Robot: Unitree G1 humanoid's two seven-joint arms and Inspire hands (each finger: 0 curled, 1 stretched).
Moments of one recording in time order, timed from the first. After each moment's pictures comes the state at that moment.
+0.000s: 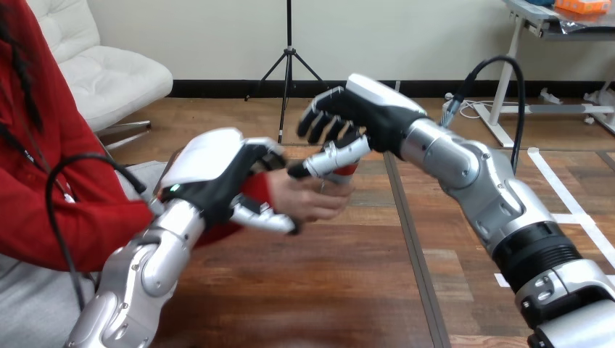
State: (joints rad) left arm -0.34 0.38 -0.22 0.20 0.69 -0.06 -0.12; right arm -0.87 -0.29 0.30 0.76 -0.47 -0.14 0.32
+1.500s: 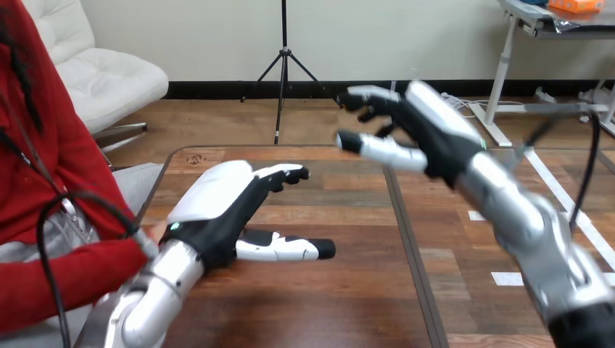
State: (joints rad) left arm -0.12 0.41 -0.22 -0.04 0.58 -0.12 -0.18; right arm -0.55 -0.40 0.18 0.45 -0.37 -0.24 0.22
